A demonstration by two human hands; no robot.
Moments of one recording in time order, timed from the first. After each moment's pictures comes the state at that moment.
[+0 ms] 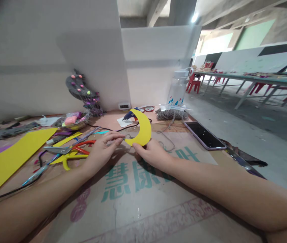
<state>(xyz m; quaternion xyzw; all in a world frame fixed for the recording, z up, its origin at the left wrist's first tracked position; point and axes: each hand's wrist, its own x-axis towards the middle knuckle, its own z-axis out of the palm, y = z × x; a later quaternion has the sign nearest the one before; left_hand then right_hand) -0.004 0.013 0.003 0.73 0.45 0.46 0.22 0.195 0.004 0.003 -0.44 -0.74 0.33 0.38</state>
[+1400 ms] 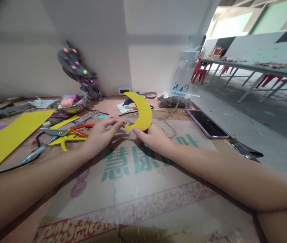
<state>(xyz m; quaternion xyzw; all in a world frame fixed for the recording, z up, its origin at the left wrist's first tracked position) -0.006 0.013 0.001 0.76 0.44 0.43 0.20 0.196 0.003 0.008 -0.46 -0.75 0.31 0.36</state>
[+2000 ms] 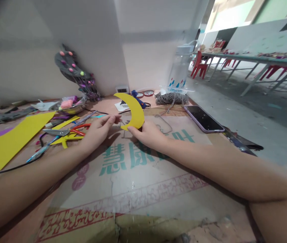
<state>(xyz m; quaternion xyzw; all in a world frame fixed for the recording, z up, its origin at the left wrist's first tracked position) -0.006 0.018 -0.003 0.71 0.46 0.45 0.28 0.198 0.004 0.005 -0.46 -0.78 0.28 0.34</state>
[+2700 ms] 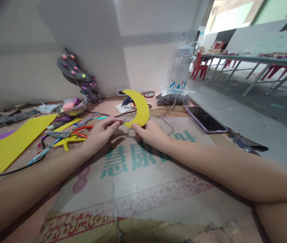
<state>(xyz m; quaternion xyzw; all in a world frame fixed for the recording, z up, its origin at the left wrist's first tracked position) -0.004 0.013 0.000 0.74 0.44 0.43 0.26 0.197 0.006 0.005 -0.44 -0.73 0.34 0.40</state>
